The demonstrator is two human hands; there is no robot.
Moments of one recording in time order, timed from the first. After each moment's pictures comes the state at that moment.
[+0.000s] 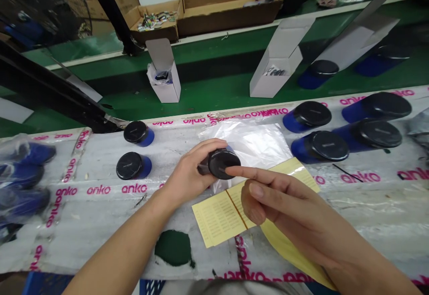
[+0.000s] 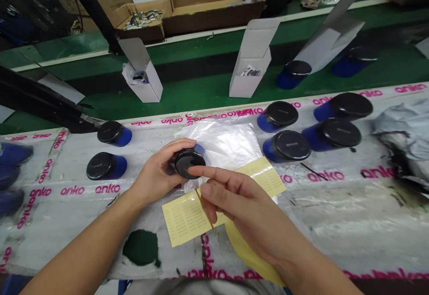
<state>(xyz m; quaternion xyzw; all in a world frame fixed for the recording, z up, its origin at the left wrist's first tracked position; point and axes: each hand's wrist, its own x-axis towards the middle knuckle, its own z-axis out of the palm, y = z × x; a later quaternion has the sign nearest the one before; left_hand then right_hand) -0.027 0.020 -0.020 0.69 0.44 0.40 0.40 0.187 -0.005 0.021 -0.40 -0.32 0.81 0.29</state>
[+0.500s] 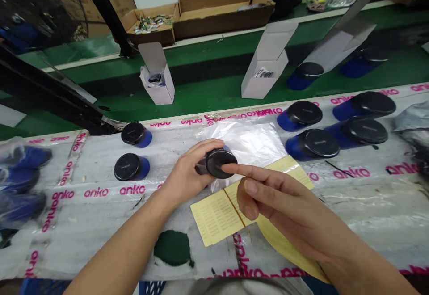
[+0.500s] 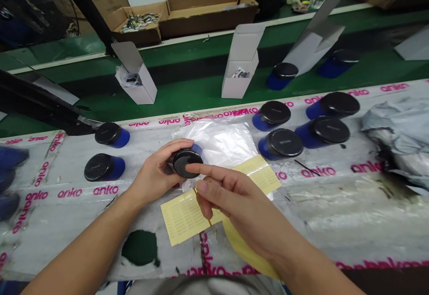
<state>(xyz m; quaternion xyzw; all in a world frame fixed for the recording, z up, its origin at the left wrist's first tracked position) -0.027 0.020 -0.019 0.70 0.44 0.39 0.40 0.184 -0.007 0.025 -0.42 -0.32 0.80 0.29</state>
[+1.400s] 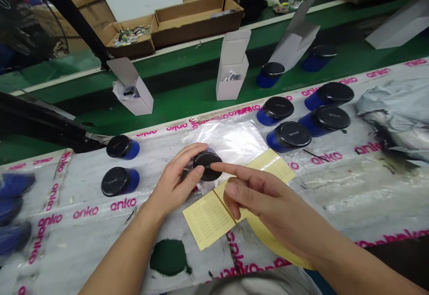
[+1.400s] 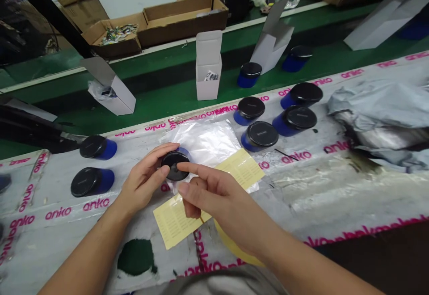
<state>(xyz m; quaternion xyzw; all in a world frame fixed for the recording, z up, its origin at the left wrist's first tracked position) -0.037 0.016 -0.016 0.72 0.41 0.37 0.42 0.179 -0.014 0.034 -0.43 -0.32 0.79 0.31</state>
